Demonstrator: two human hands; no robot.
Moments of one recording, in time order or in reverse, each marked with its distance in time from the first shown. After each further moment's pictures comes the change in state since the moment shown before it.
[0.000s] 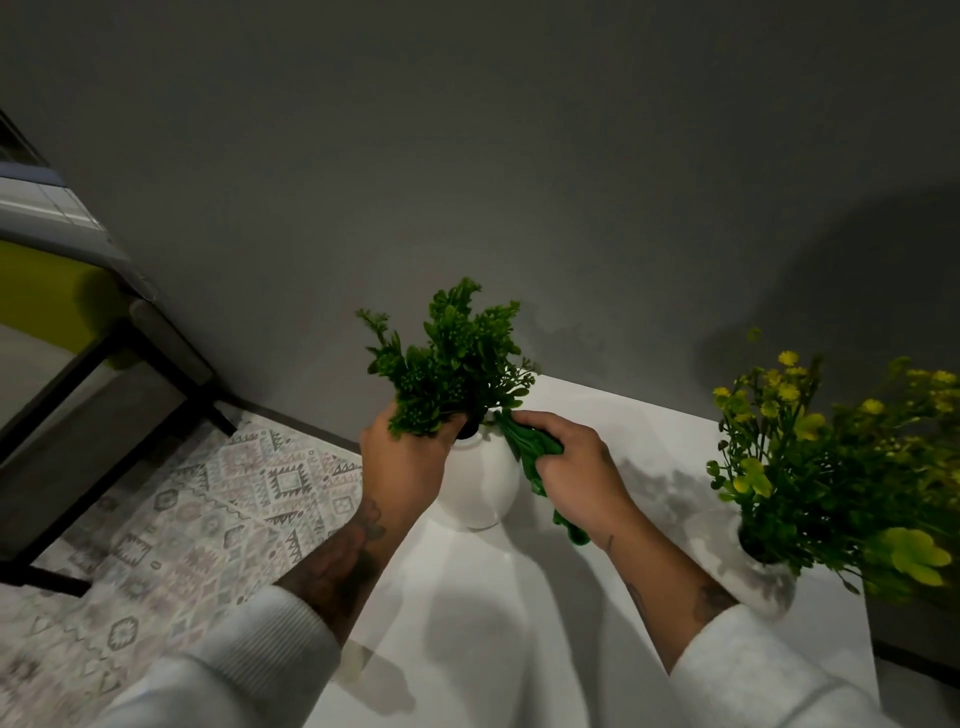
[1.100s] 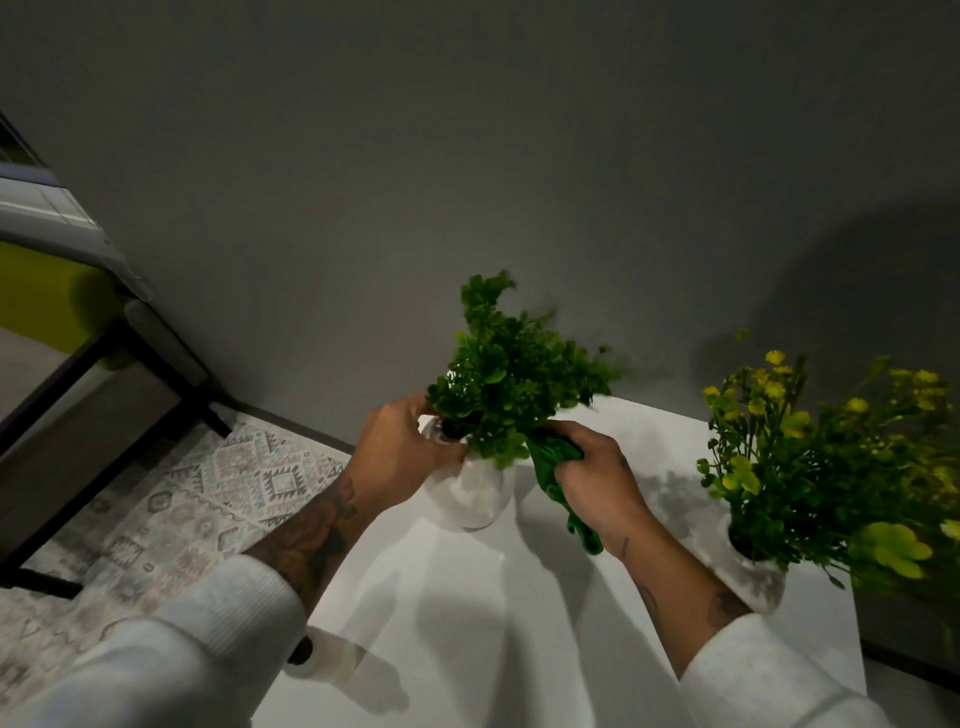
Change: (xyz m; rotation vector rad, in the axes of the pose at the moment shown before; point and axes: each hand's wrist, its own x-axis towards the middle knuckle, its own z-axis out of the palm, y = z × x) left_hand 0.012 -0.002 -0.018 0.062 -0.428 0.073; right_hand -0.005 0.013 -0.015 -0.016 0.050 0.128
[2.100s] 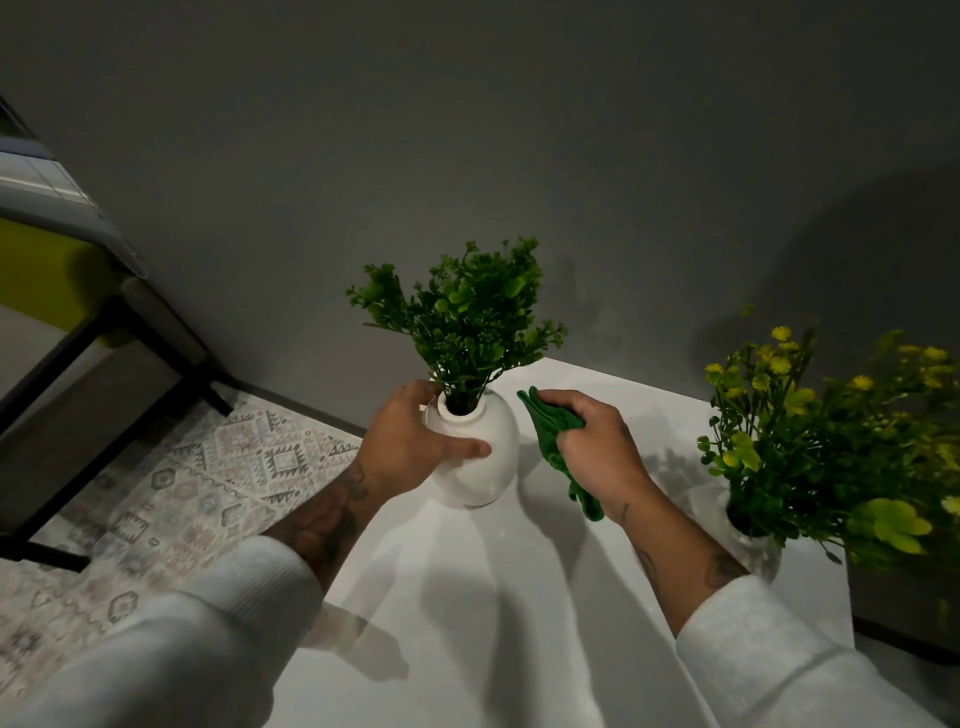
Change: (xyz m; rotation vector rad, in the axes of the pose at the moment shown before) left_hand 0.004 -0.021 0.023 -0.020 -0.003 -0.178; right_hand 0.003 -0.007 -0.004 -0.002 0.008 0.003
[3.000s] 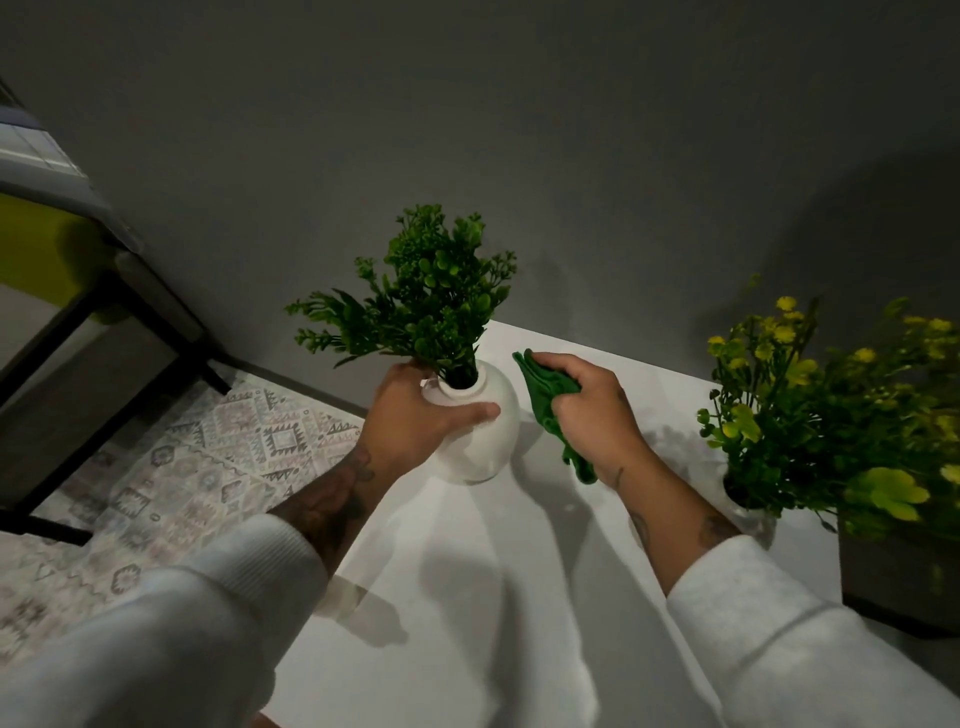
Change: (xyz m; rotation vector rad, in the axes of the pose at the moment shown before) left_hand -0.007 0.000 0.009 -0.098 0.074 0.041; right_hand 0.002 -0.007 0.003 -0.001 0.020 -0.111
